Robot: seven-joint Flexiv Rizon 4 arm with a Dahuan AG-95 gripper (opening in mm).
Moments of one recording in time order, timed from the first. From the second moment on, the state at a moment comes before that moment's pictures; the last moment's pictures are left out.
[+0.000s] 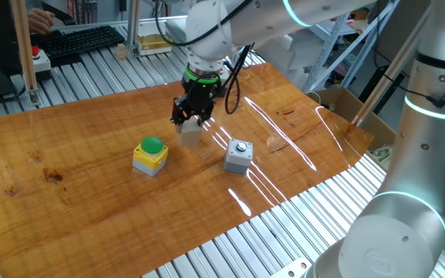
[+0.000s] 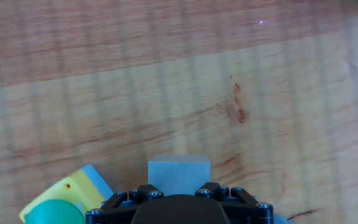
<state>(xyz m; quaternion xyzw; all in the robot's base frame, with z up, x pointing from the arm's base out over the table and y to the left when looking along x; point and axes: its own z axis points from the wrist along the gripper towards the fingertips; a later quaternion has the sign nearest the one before) 0.568 -0.009 0.077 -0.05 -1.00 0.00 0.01</state>
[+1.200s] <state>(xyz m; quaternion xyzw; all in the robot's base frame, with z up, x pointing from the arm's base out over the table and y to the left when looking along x) 0.568 -0.010 0.063 -0.06 -1.00 0.00 0.00</state>
